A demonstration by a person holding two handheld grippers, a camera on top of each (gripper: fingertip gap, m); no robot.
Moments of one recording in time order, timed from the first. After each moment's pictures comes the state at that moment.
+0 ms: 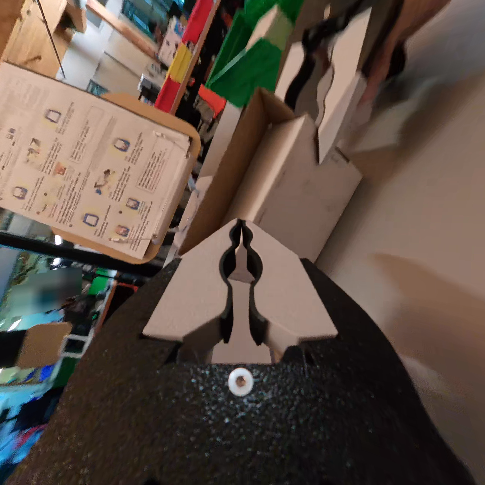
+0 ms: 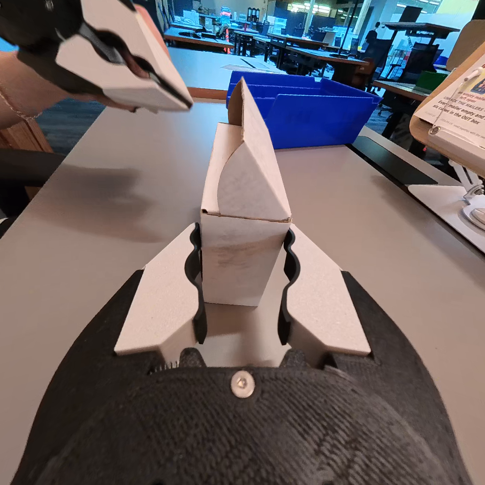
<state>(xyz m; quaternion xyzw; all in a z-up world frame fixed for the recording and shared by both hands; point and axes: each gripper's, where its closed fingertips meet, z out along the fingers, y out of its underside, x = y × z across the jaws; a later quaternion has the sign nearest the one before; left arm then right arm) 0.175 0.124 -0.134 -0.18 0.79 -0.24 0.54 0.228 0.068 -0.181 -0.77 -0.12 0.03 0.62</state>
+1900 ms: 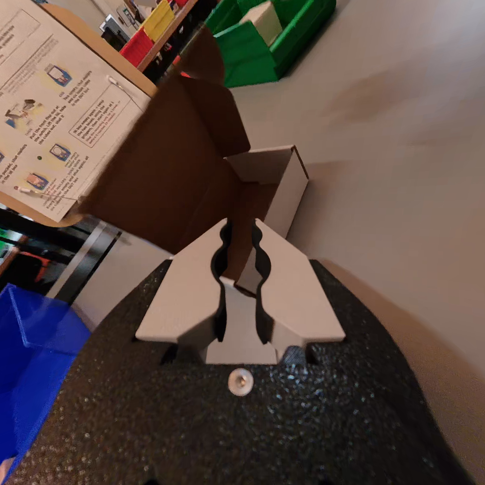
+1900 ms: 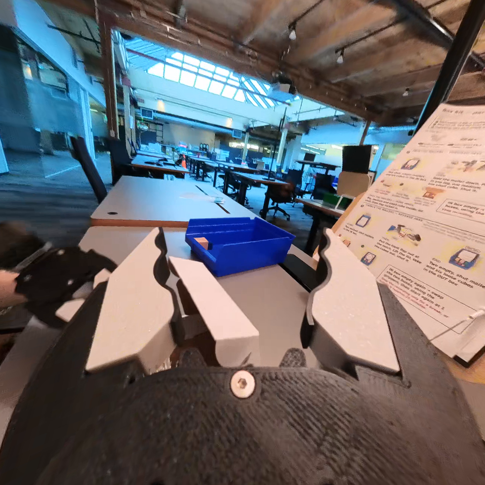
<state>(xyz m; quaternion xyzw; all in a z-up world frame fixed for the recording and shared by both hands) 0.162 0.110 -0.174 -0.29 0.78 -0.32 0.46 0.244 0.073 0.006 -0.63 -0.07 -0.04 0.77</state>
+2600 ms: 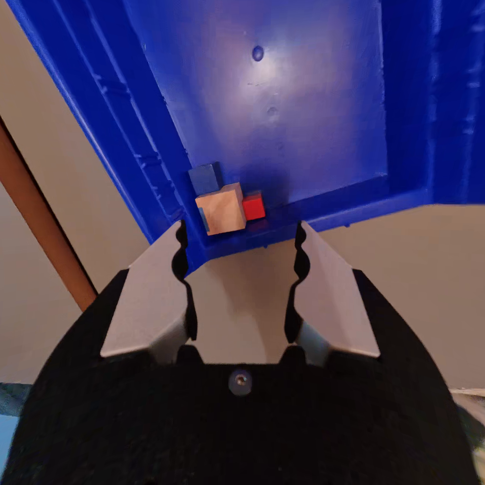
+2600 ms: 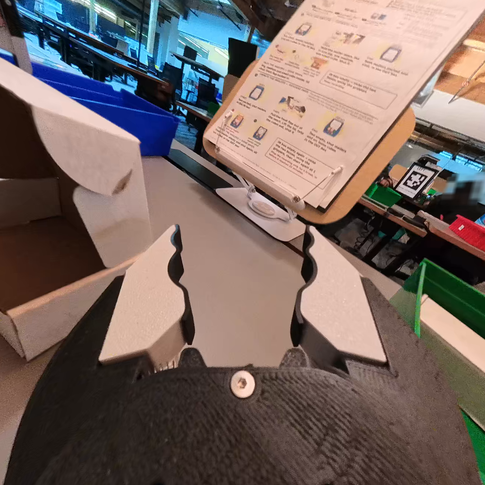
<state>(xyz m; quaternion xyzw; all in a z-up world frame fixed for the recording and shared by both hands) 0.153 0.519 -0.181 -0.80 0.60 0.01 0.08 0.348 0.037 -0.132 -0.71 0.05 -0.30 0.64</state>
